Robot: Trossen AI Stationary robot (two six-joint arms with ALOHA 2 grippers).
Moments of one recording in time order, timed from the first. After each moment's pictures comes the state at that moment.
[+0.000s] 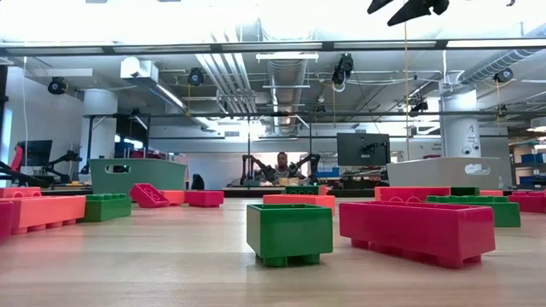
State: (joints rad) left arm -0.89 1.20 1.30 -1.43 -0.13 -1.08; right arm -0.19 1.00 1.23 -0.65 0.63 0.21
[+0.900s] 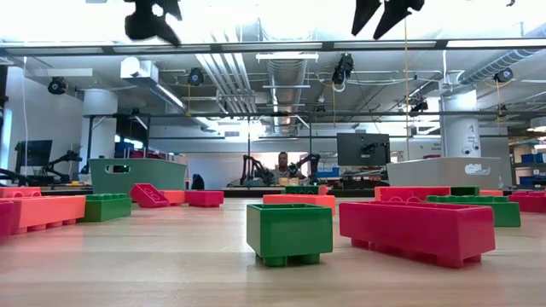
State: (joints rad) left arm 0.14 1.14 1.27 -0.99 0.00 -0.44; right arm -0.20 1.42 1.69 -1.23 0.60 0.40
